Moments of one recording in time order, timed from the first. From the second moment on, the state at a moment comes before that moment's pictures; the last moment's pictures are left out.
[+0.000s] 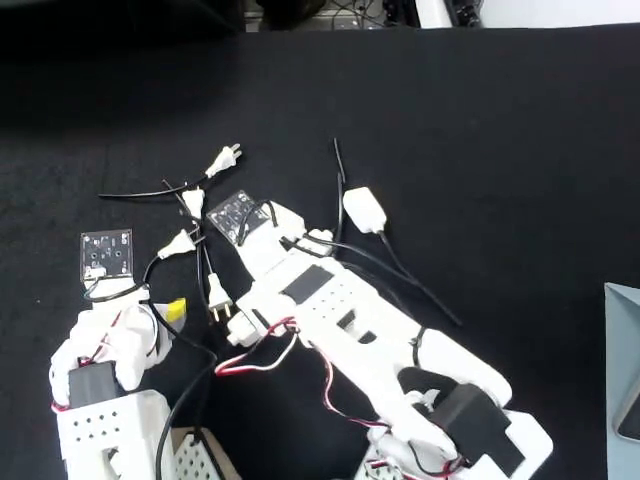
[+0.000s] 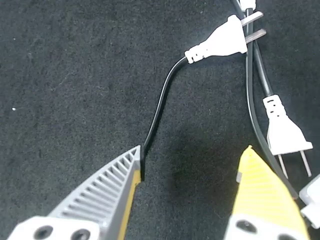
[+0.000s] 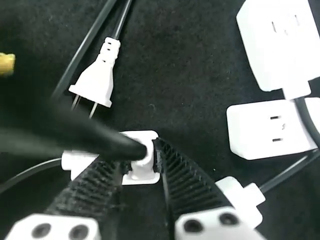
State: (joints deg) left arm -19.7 -88.9 86.3 64.3 -9.9; right arm -42.7 -11.9 49.9 41.9 -1.5
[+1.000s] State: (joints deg) left arm -19.7 -88.9 86.9 64.3 -9.9; right arm -7.4 -10.7 33.2 24.7 -1.3
